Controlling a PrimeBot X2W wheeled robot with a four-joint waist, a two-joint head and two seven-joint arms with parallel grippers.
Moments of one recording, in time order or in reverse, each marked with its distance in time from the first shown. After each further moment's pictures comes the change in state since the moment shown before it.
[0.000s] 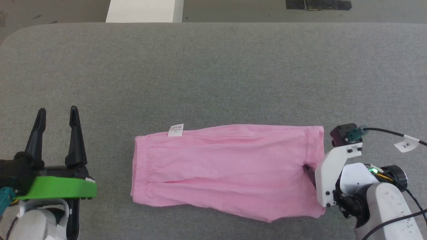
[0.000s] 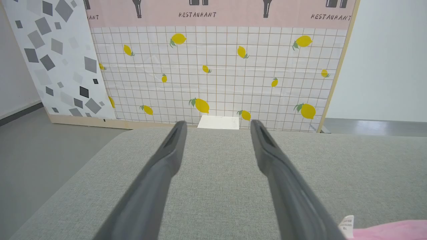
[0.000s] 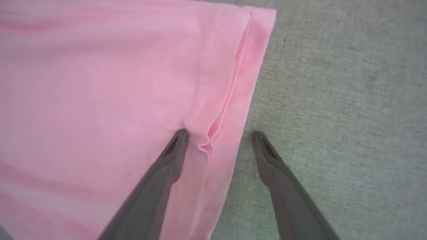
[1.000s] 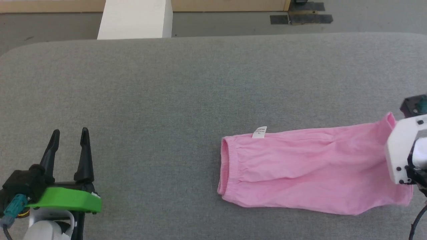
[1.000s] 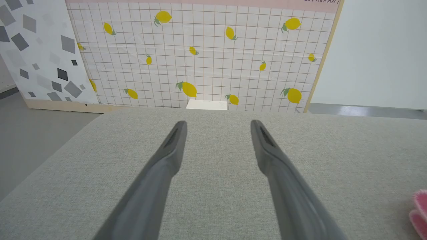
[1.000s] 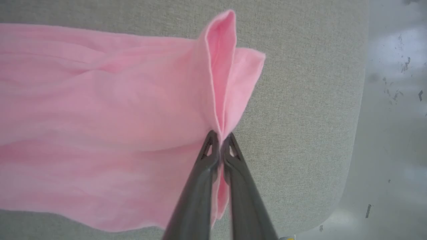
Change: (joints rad) left arm 0.028 -0.109 0.091 0.143 0.085 -0.163 0.011; right arm -0.093 -0.279 -0.112 -0.077 -0.047 0.000 0.257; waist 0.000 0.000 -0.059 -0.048
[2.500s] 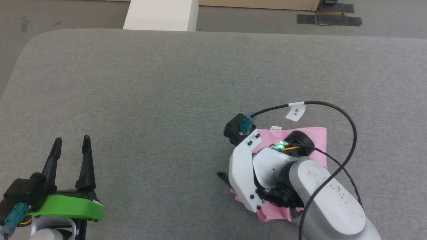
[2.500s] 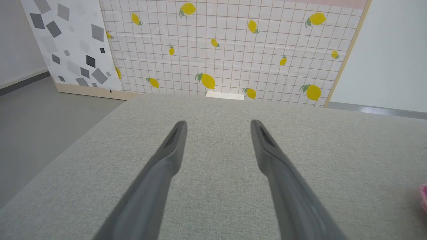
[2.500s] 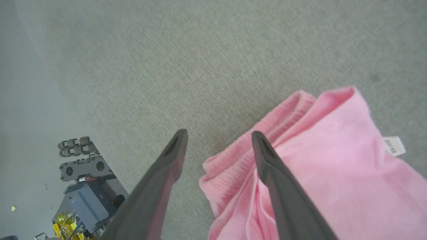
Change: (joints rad) left arm 0.046 -0.002 -0.009 -0.027 -0.026 0.013 -0.002; right arm -0.174 0.272 0.648 0.094 0.296 0.000 -0.110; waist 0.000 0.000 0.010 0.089
